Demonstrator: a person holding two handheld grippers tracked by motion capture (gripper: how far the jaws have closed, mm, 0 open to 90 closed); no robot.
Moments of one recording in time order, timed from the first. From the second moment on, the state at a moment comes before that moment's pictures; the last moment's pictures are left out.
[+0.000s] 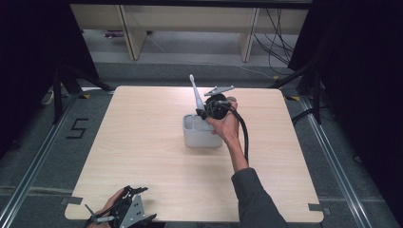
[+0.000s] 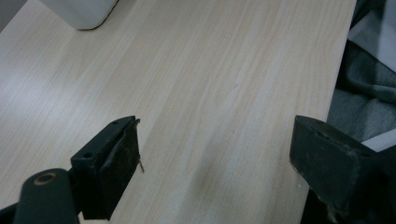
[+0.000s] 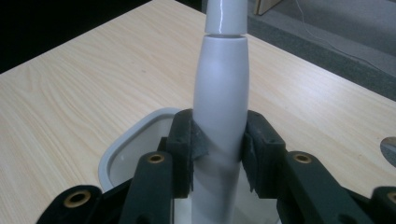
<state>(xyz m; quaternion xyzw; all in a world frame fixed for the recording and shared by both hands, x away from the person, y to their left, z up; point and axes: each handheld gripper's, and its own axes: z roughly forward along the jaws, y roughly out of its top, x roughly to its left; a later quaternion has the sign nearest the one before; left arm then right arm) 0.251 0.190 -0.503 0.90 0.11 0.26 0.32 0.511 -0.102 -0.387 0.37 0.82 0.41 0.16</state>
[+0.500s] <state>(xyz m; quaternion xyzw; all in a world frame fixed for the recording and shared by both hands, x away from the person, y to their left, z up) 0.251 0.191 -0.503 0.91 0.11 0.26 0.32 0.509 -0.098 -0.406 0.37 0.84 0.38 0.16</state>
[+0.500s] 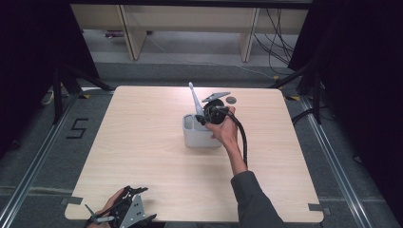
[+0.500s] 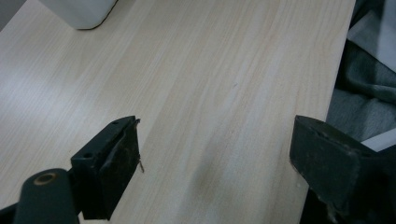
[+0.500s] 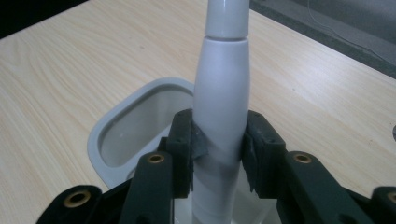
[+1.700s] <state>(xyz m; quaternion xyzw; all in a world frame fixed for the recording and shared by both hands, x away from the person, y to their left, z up) 0.250 0.190 -0.503 0.91 0.11 0.25 0.32 0.512 -0.091 -0.422 0.38 0.85 0.33 0.13</state>
